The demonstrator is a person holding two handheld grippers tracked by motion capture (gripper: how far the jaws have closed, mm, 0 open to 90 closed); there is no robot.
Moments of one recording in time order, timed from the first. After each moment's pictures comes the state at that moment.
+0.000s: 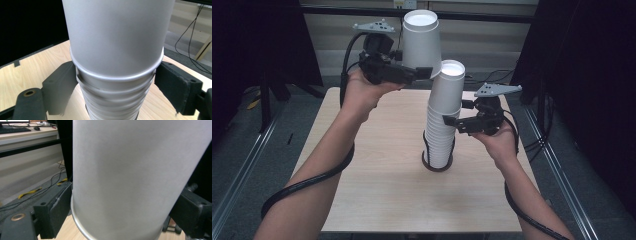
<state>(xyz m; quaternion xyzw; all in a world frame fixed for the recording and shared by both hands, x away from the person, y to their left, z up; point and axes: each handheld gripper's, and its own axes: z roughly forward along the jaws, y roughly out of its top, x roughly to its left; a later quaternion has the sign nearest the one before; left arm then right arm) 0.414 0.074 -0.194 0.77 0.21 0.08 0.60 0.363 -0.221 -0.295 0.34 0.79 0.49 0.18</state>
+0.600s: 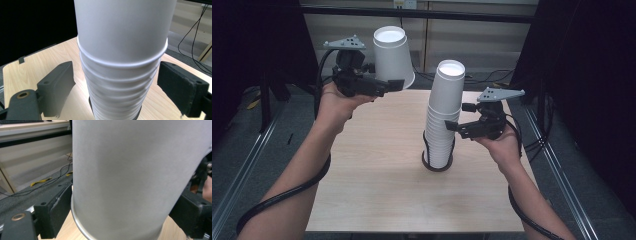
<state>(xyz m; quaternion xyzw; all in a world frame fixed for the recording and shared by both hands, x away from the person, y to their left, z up) 0.411 0.122 -0.226 0.78 0.24 0.09 0.58 0.355 -0.226 -0.300 0.32 0.79 0.49 0.17</state>
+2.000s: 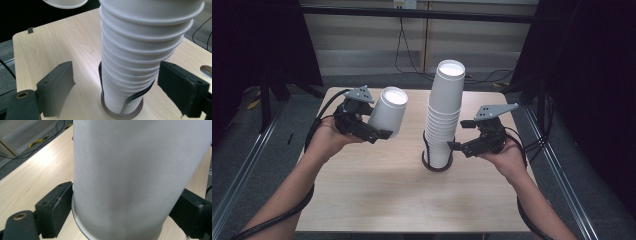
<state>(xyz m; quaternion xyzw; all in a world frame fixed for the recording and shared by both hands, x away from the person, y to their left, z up) 0.388 0.130 -0.305 0.89 0.20 0.08 0.41 0.339 -0.231 -0.327 0.29 0.84 0.44 0.14</state>
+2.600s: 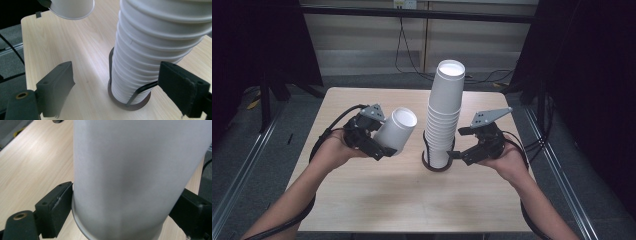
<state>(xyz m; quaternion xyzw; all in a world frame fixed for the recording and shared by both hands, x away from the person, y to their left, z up) 0.371 0.109 -0.329 0.92 0.16 0.06 0.34 0.332 -0.227 -0.334 0.26 0.87 0.41 0.11</state>
